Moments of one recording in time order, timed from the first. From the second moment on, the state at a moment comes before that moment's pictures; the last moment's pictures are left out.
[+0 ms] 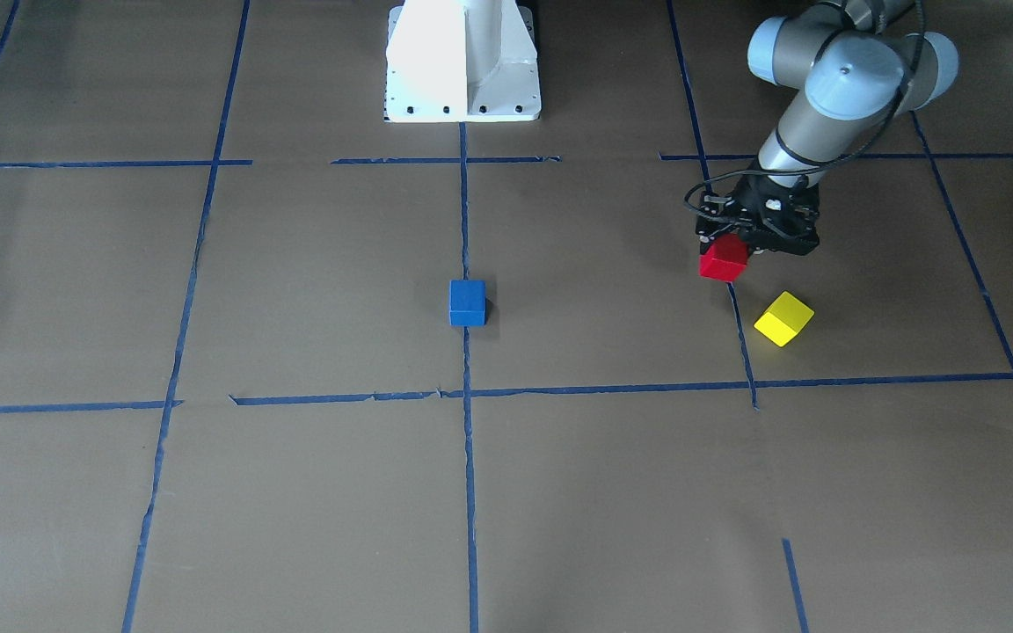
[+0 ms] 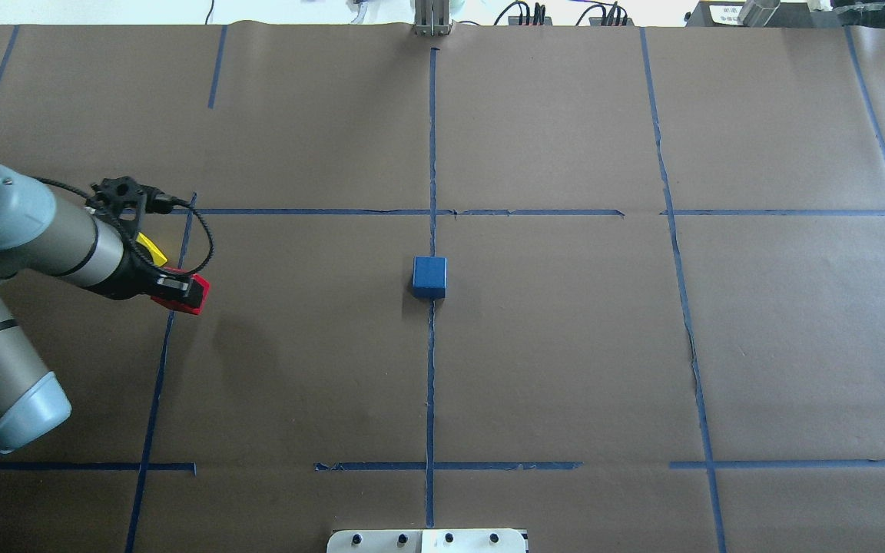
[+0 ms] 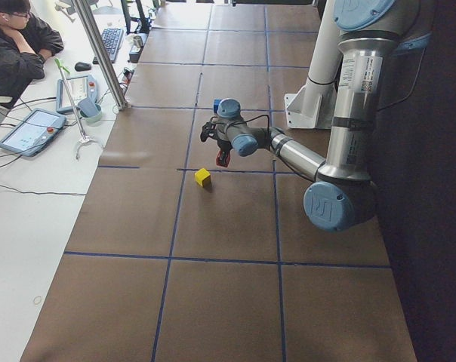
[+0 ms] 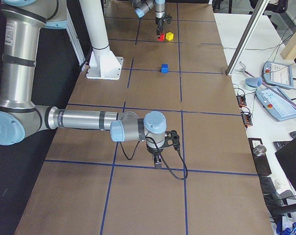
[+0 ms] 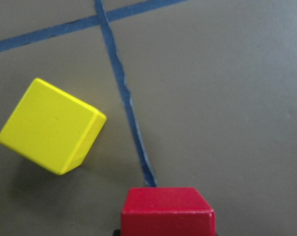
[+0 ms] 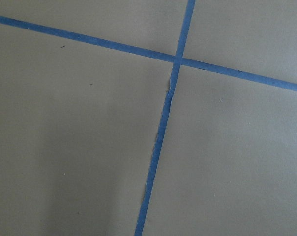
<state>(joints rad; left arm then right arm) -0.70 -1.79 -1.87 -1.84 -2.03 -0.89 1.50 -1.77 1.74 -1.42 2.31 -0.07</state>
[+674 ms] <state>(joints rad) -0.59 -2.24 -1.70 -1.55 -1.96 -1.10 1.50 -1.76 1.75 -1.42 2.31 -0.07</state>
